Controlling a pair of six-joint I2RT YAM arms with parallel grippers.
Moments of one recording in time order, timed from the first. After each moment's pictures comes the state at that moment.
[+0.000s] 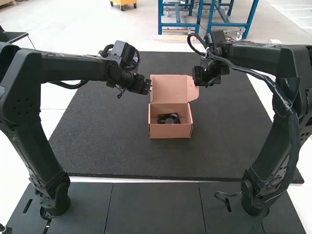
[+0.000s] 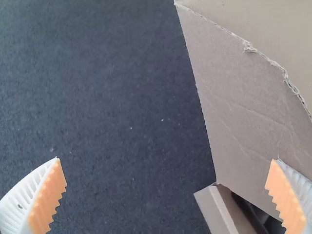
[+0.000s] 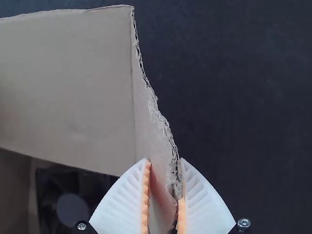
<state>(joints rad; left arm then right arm) -0.46 1.66 1.20 -0.29 -0.05 -0.10 0.31 1.67 1.33 -0.59 -0.06 0.13</state>
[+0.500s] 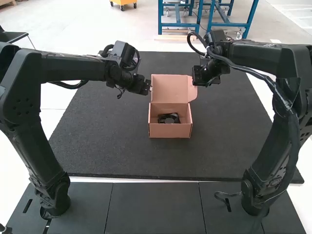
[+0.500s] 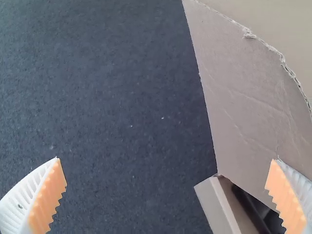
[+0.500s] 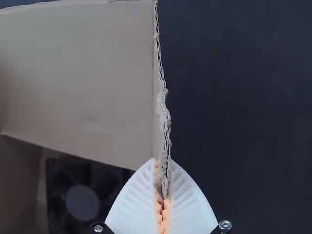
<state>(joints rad) -0.46 1.66 1.20 -0.30 -0.05 -0.10 0.31 1.67 1.34 -0.62 -0.09 0.13</state>
